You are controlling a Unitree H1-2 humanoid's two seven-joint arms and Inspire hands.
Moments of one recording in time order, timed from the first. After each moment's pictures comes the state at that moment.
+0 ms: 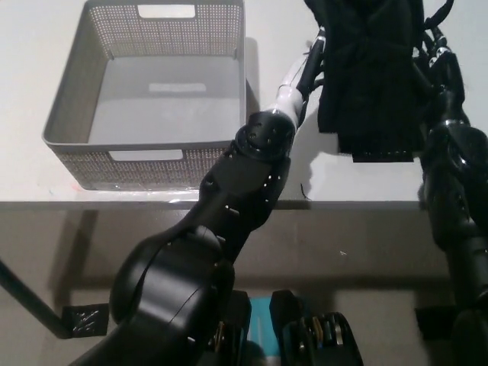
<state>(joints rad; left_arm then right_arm) -1.28 -0.18 0.02 1.36 -0.05 -0.16 0.07 -0.90 -0.13 -0.21 0.73 0.28 0.01 -0.10</state>
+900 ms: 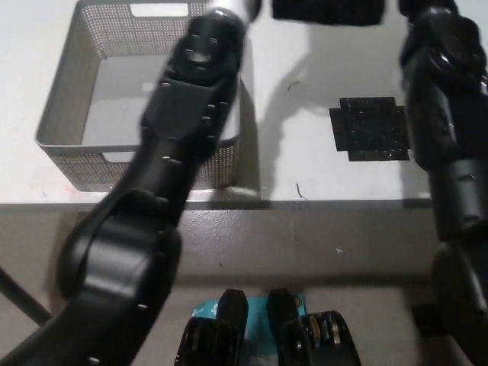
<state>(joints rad) -1.27 0.01 0.06 0.92 -0.10 -0.05 0.03 -1.18 -0.08 -0.13 0.70 0.22 0.12 -0.18</state>
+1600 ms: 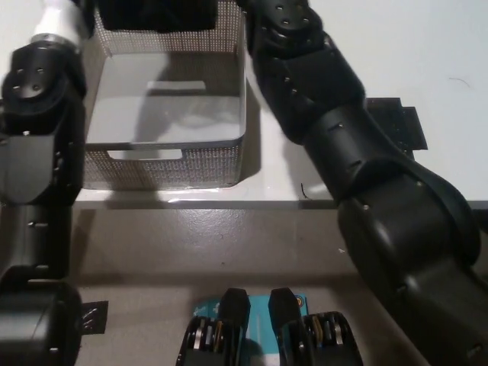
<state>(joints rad) -0.99 0.23 0.18 0.35 -0.11 0.26 0.04 -1.49 0.15 -0.04 1.20 0.18 -0.04 -0.16</state>
